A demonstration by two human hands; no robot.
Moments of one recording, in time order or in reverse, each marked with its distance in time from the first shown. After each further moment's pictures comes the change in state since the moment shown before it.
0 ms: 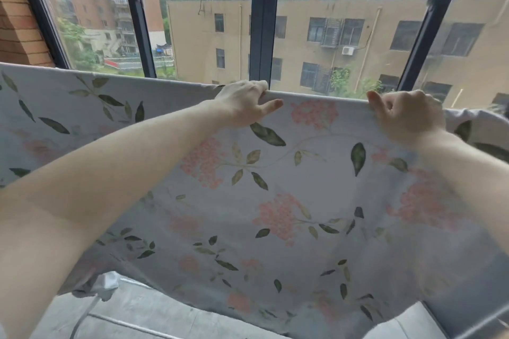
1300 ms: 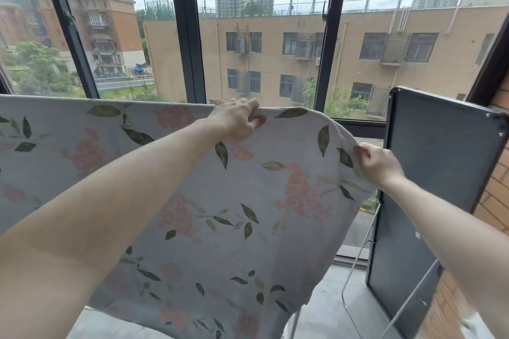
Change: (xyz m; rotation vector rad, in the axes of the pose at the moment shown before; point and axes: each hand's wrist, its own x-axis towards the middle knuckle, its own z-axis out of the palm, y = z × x) left_hand 0.078 0.292 0.041 0.000 -0.043 -0.008; right_hand -0.114 0.315 0.020 0.266 -0.235 0.394
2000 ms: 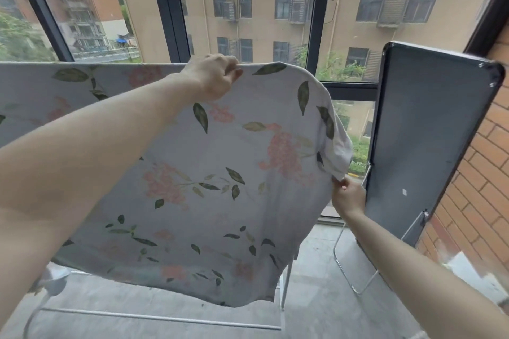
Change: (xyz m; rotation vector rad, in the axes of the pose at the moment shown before) left_hand -0.009 0.000 -0.007 0.010 0.011 -0.022; right_hand -0.153 0.019 0.102 0.458 0.025 0.385
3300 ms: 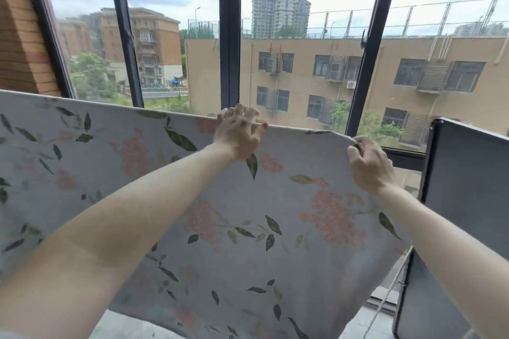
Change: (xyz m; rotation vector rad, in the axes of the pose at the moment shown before) left_hand -0.025 -0.051 0.011 -0.089 0.267 -0.202; right_hand 0.041 -0.237 -0.035 -0.187 -0.091 -0.442
